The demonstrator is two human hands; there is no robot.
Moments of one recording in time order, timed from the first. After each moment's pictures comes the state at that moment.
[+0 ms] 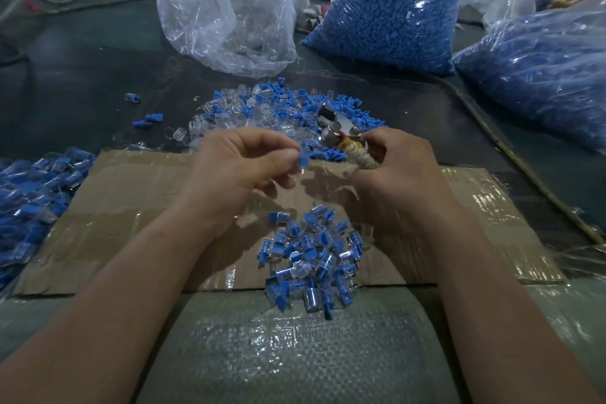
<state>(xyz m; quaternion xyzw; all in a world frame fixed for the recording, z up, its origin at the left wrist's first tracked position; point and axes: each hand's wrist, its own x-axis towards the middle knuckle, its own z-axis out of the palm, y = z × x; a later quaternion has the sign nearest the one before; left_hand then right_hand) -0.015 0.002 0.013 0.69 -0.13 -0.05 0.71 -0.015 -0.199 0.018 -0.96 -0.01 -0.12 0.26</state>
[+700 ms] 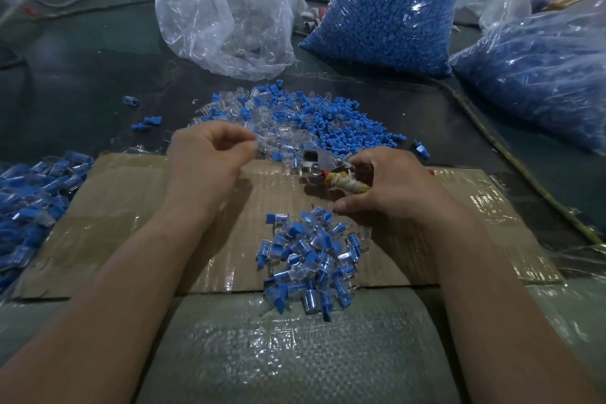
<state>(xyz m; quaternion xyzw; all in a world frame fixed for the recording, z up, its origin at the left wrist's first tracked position) -0.001 0.009 0.004 0.81 0.00 0.11 0.58 -0.009 -0.208 0.013 -0.98 -0.03 0.03 0.18</state>
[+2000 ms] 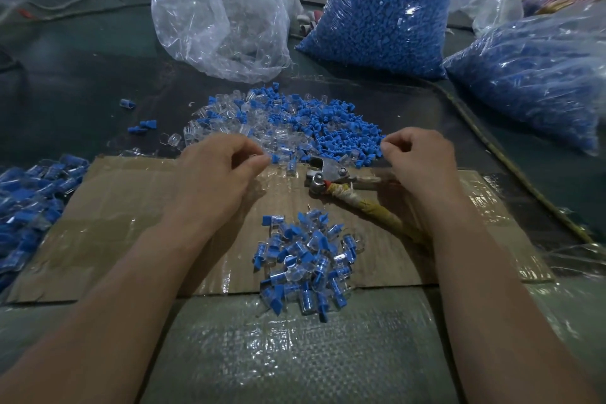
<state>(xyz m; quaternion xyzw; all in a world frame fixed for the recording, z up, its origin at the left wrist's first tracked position) -0.003 0.007 0.004 0.91 -0.11 0.13 0.37 0.006 -0.236 0.006 -0.94 0.13 -0.18 0.27</state>
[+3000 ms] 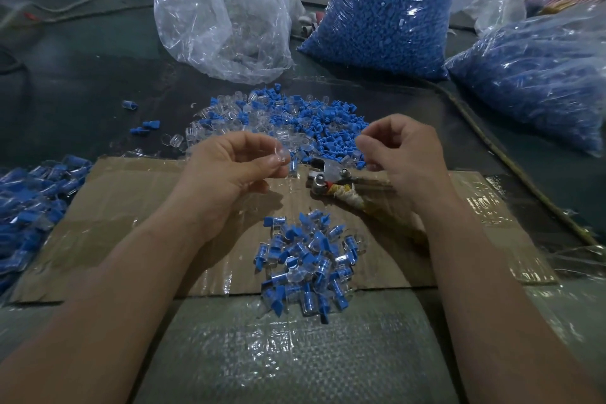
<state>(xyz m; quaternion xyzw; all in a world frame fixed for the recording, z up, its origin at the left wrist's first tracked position) -0.004 0.005 0.008 0.65 -0.05 -0.10 0.75 -0.007 -0.207 0.020 -0.86 0.02 -0.15 0.48</state>
